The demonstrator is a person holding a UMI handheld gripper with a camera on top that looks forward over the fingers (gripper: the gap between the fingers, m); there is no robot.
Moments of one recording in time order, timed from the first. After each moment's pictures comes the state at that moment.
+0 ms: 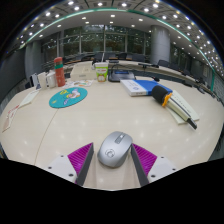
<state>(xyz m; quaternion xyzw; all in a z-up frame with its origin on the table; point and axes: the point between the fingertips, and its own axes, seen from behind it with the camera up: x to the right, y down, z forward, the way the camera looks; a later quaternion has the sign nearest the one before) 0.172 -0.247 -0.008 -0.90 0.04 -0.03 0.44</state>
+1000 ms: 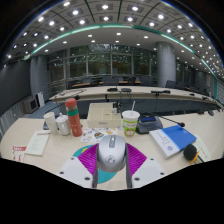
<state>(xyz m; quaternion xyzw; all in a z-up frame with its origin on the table) 0.045 -0.012 0.159 -0.84 0.03 -0.01 0.54</state>
